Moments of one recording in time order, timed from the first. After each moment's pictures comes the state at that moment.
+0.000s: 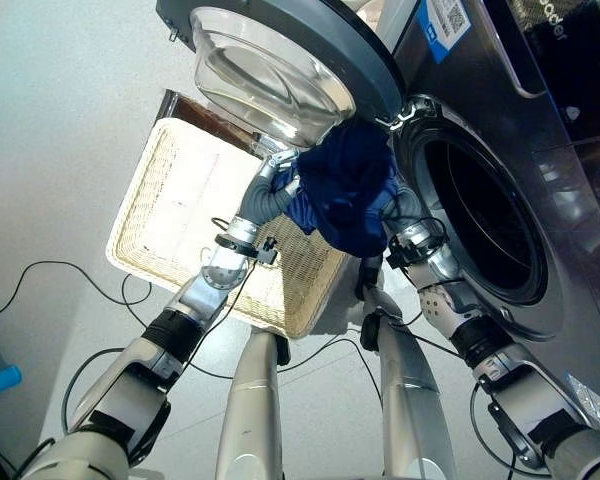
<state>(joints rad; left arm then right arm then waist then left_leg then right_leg) -0.68 0.46 -0.49 0.39 -0.12 -0.66 0.21 -0.66 -0.37 0.40 0.48 0.82 -0.50 0.31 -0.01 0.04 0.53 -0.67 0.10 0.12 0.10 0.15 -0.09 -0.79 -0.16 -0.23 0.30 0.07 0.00</state>
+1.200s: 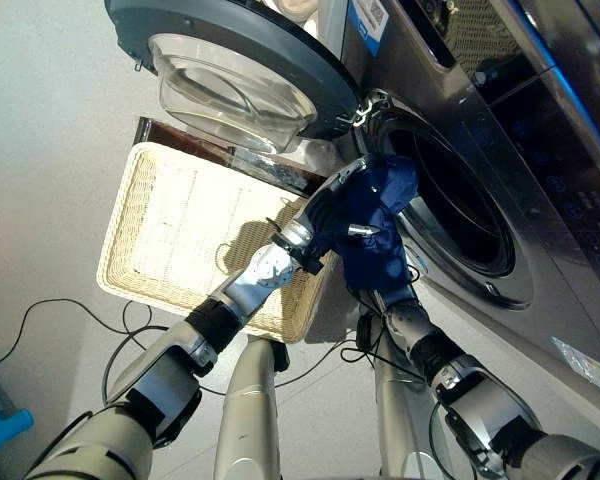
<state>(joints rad) -0.80 0.32 -0.65 0.46 -0.09 -0.52 0.14 -0.65 -0.13 0.40 0.76 1.71 -0.31 0.62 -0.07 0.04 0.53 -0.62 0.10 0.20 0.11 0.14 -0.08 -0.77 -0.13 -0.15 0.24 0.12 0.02</state>
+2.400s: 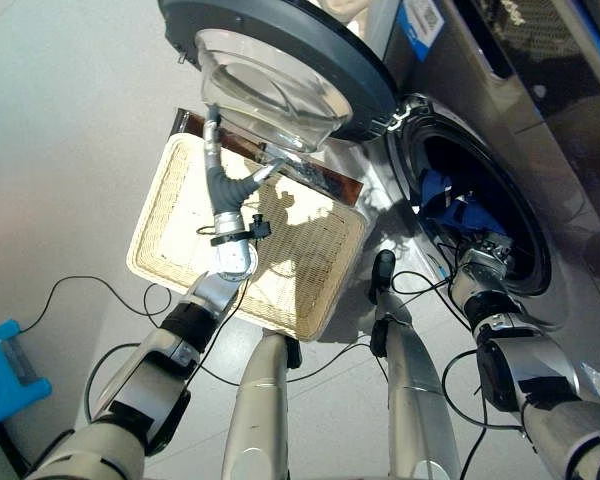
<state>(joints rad) -0.69 0.36 -0.37 0.54 -0.11 -0.62 0.86 -0.87 -0.33 -0.15 1.06 1.96 -0.49 0.51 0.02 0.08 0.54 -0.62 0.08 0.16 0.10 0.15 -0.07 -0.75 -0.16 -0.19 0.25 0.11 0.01</state>
